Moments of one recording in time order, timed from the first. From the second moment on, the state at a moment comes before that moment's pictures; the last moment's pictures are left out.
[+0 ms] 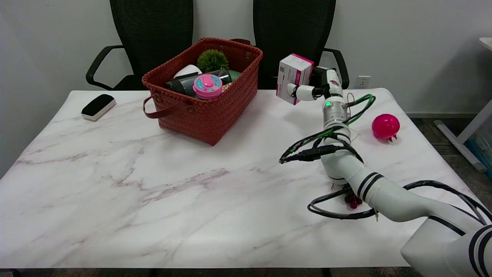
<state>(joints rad) 0.54 -1.20 -2.09 0.94 1.74 0.79 -0.07</state>
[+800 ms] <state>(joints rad) 0.79 -1.18 -2.06 0.93 1.68 0.54 -0.08</state>
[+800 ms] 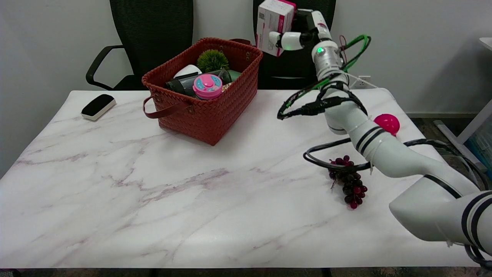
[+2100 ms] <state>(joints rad) 1.08 -1.41 -2.22 0.58 1.42 0.34 -0.06</state>
